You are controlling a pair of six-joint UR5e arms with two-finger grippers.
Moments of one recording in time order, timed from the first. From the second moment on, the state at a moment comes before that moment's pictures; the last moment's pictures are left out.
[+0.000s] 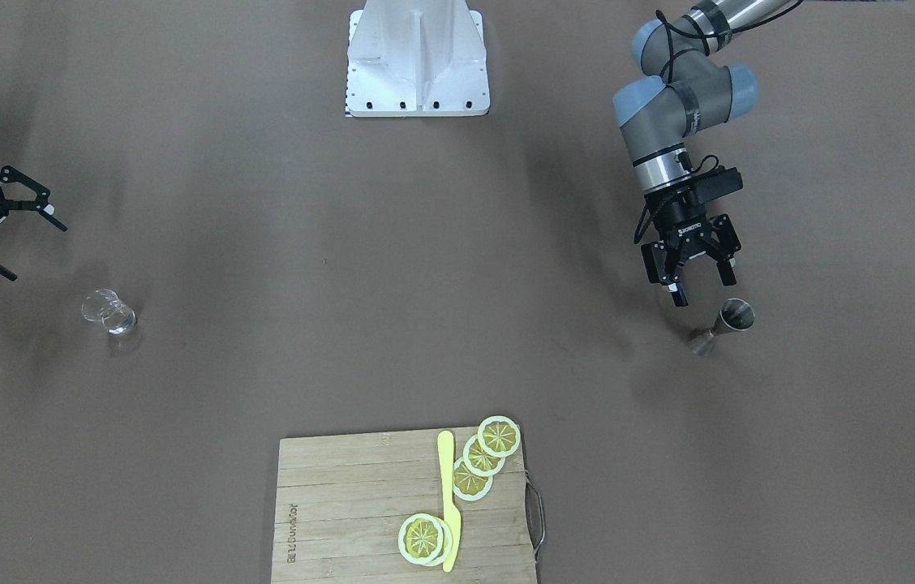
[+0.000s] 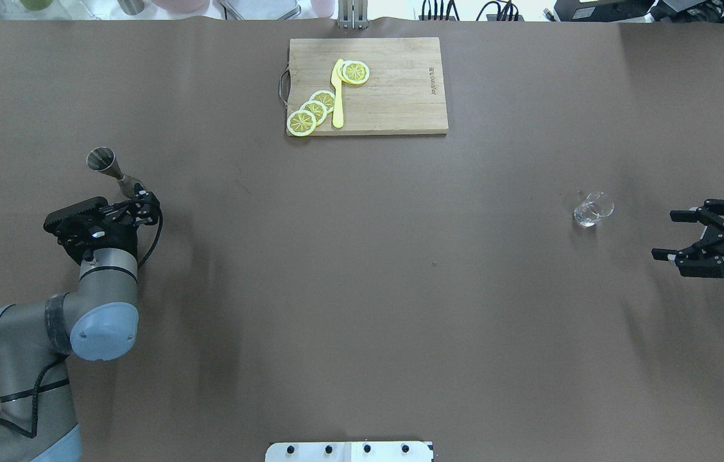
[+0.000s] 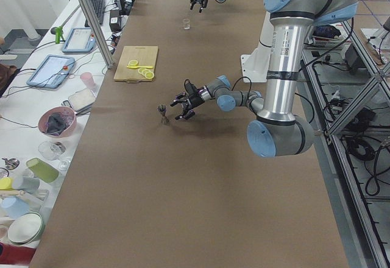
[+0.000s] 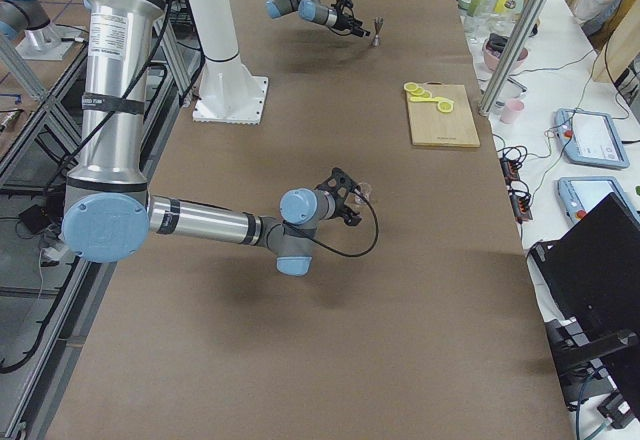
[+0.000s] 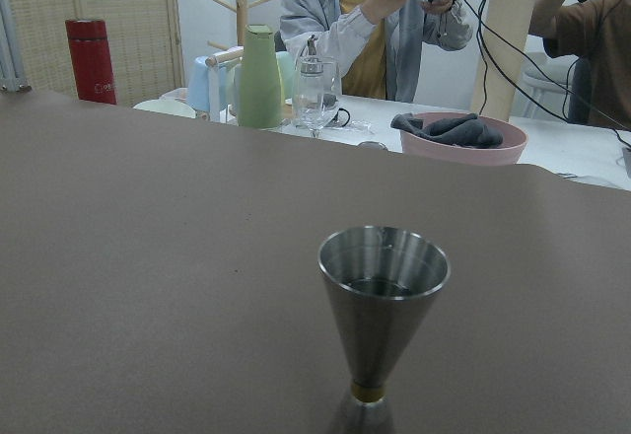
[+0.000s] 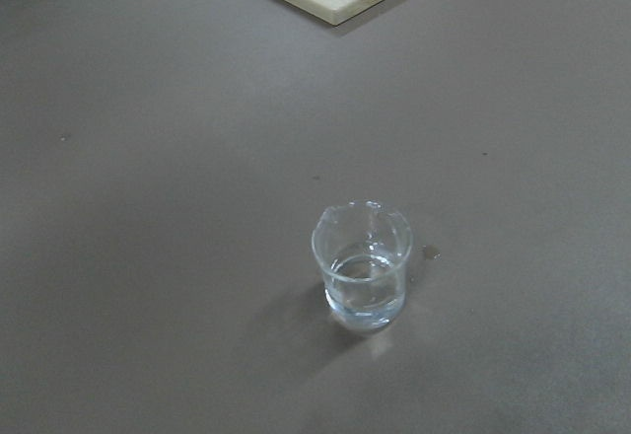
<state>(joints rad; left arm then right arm) -0.37 -1.71 -1.69 -1.92 -0.65 -1.78 0.94 -1.70 1.39 0.14 2.15 0.41</state>
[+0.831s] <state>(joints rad) -0.37 -1.74 -1.62 -1.92 -0.58 -1.79 1.03 -1.58 1.26 0.15 2.30 0.15</state>
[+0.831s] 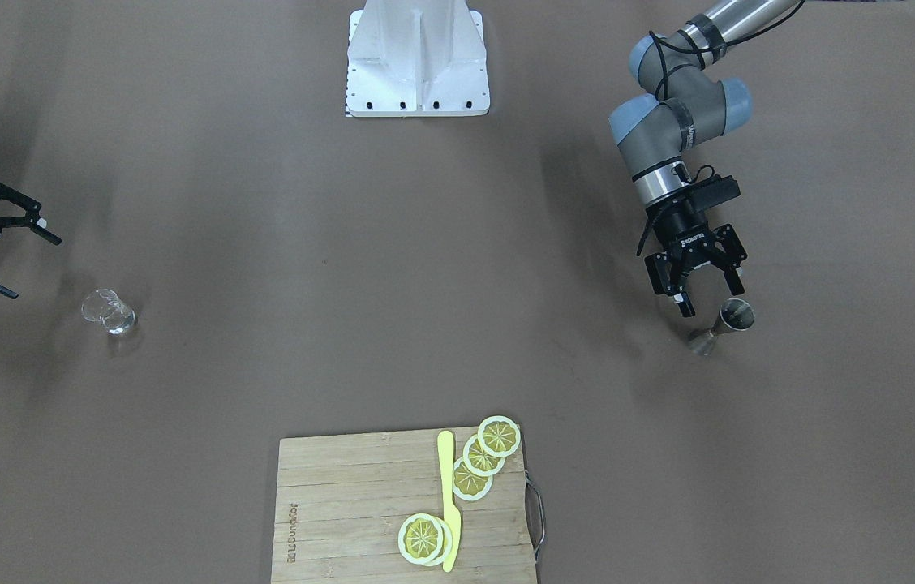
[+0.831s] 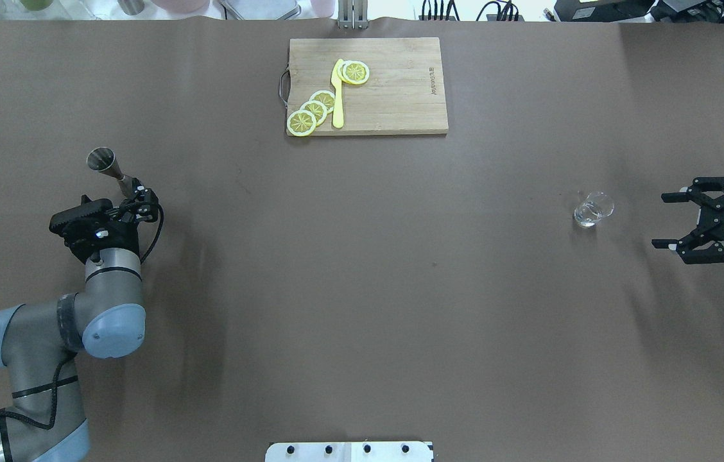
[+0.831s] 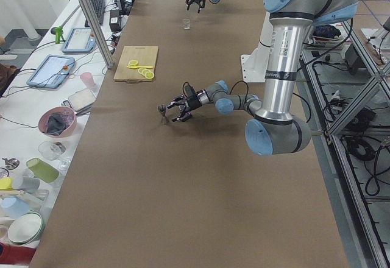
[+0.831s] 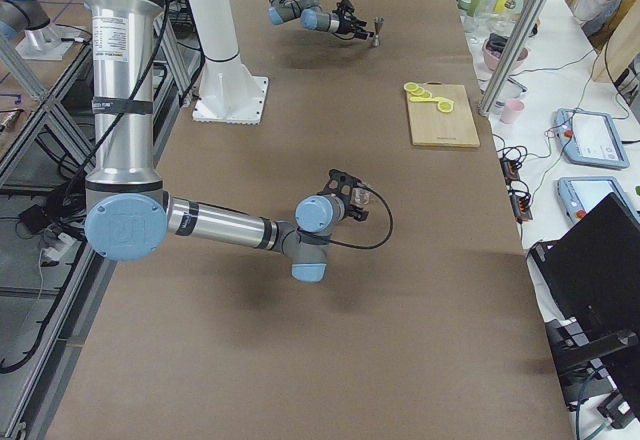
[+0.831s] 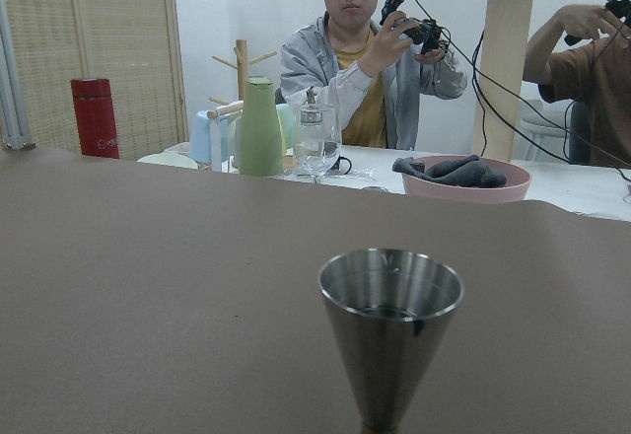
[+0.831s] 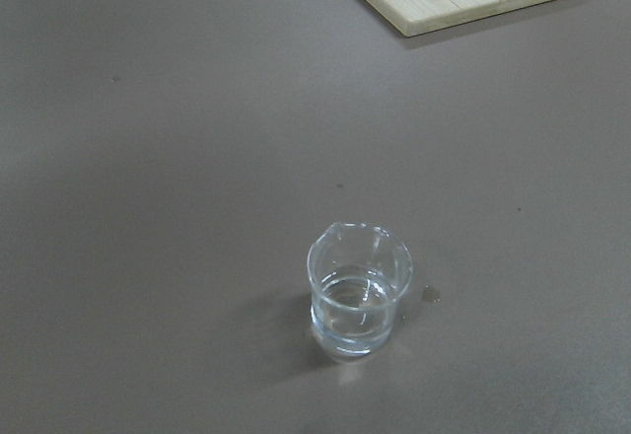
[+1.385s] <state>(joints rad) -0.37 -1.76 -1.57 -1.91 -0.55 -1.83 1.06 -1.48 1.16 0.15 2.41 0.09</state>
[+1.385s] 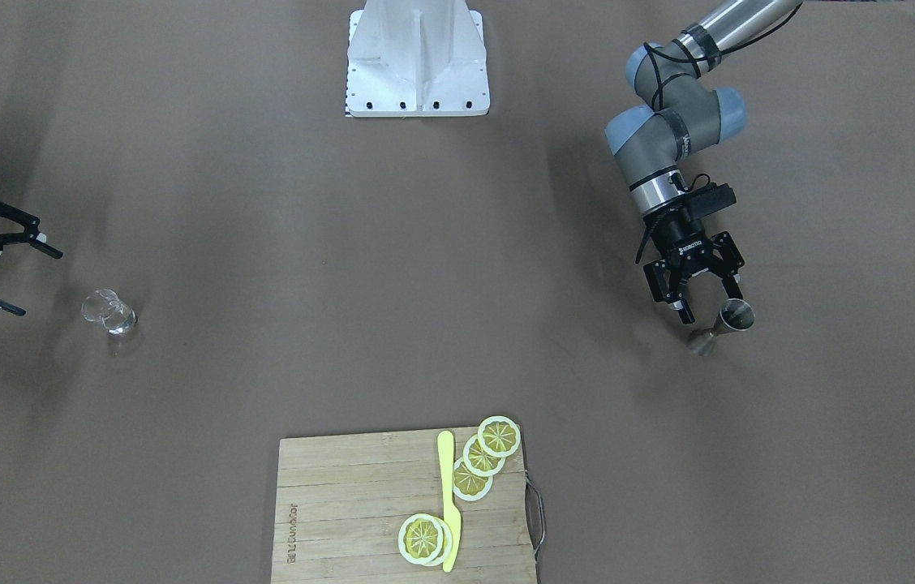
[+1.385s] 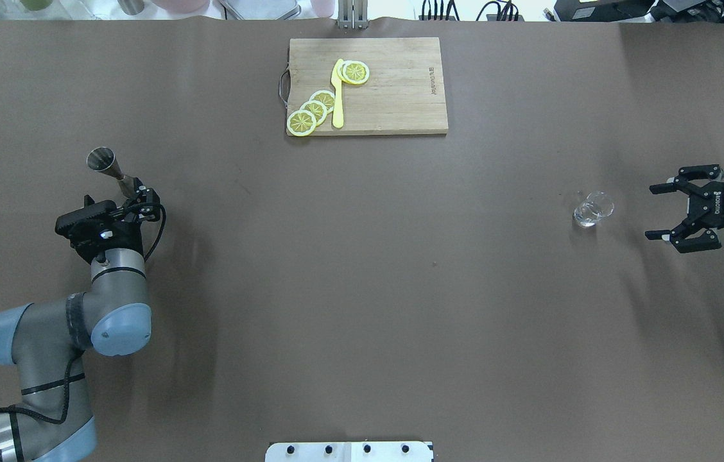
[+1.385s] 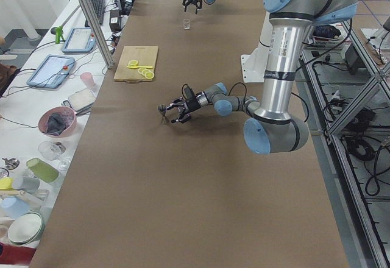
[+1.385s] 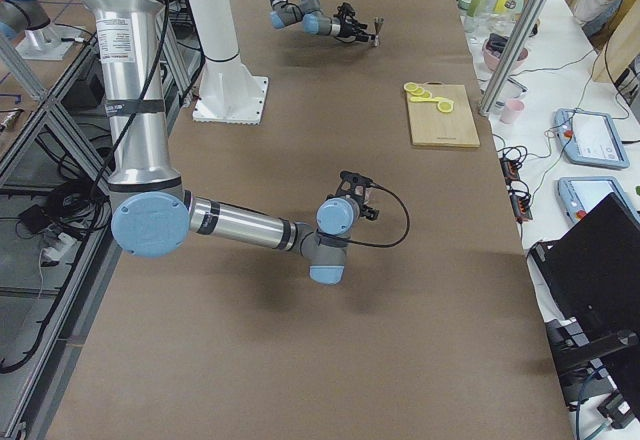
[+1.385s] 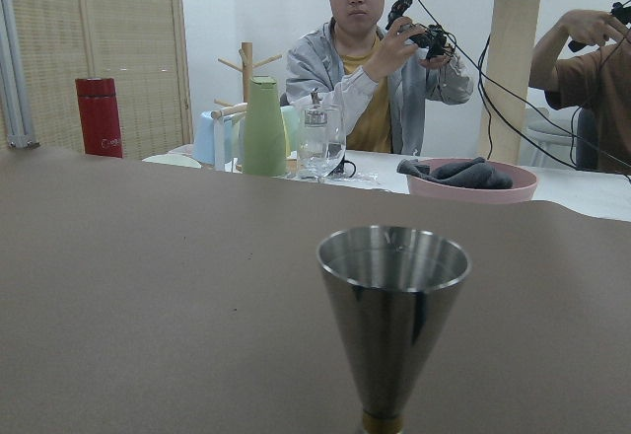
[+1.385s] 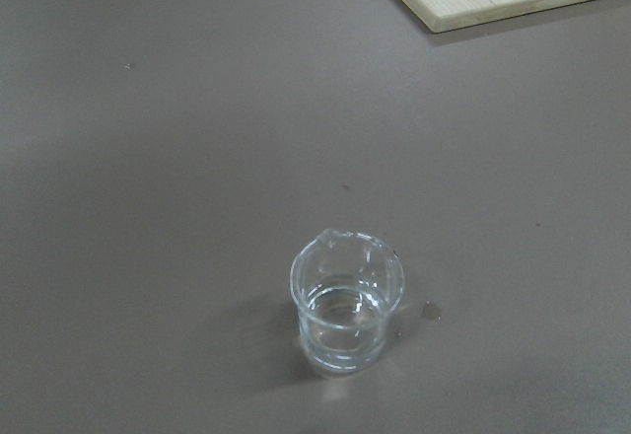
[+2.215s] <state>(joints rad) -0.37 -1.76 -1.54 -1.91 -0.53 -1.83 1.07 -1.38 1.06 0.15 2.44 0.05</state>
